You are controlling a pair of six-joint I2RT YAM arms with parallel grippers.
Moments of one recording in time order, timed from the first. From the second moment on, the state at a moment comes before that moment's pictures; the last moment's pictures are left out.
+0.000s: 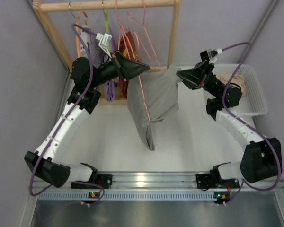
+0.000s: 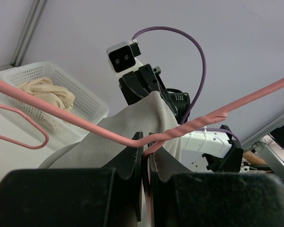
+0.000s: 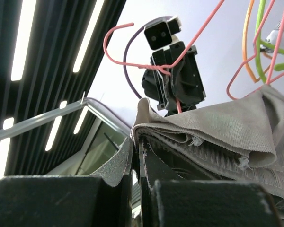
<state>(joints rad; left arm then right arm) -0.42 1.32 1.46 0.22 0.76 -0.92 0.27 1.34 0.98 1.29 -0.80 1.97</state>
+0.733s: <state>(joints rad) -0.42 1.27 1.29 0.22 0.72 -0.91 -0.23 1.36 1.36 1.29 -0.72 1.99</state>
